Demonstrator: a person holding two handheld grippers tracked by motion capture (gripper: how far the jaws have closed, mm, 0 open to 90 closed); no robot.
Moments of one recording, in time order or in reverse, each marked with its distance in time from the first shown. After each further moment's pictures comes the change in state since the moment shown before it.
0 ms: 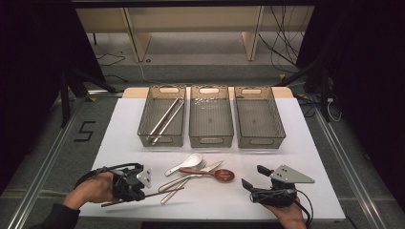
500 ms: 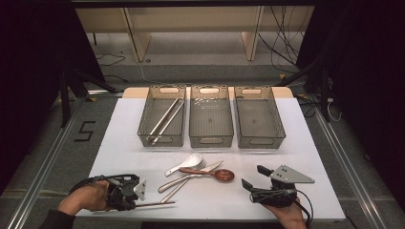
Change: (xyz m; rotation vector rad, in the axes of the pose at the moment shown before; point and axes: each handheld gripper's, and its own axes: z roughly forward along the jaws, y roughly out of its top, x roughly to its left) left arm -0.013 -0.022 0.021 0.132 -0.038 0.087; right arm 0.000 0.000 0.000 0.001 -0.001 -0.002
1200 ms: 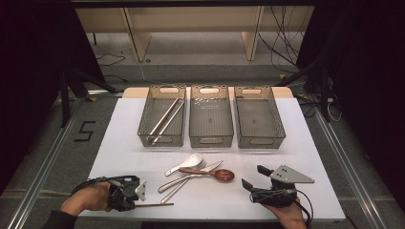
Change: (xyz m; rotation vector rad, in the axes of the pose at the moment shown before) left arm 0.002 -0.004 0.016 0.035 0.017 -0.021; right arm 0.000 0.000 0.000 0.002 -0.003 -0.001
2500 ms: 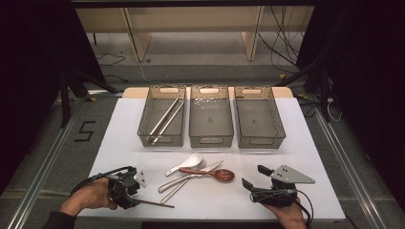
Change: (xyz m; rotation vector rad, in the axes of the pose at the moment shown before) left arm 0.013 -0.001 -0.008 -0.113 0.037 -0.231; right arm 0.000 0.000 -0.001 -0.008 -0.005 0.004
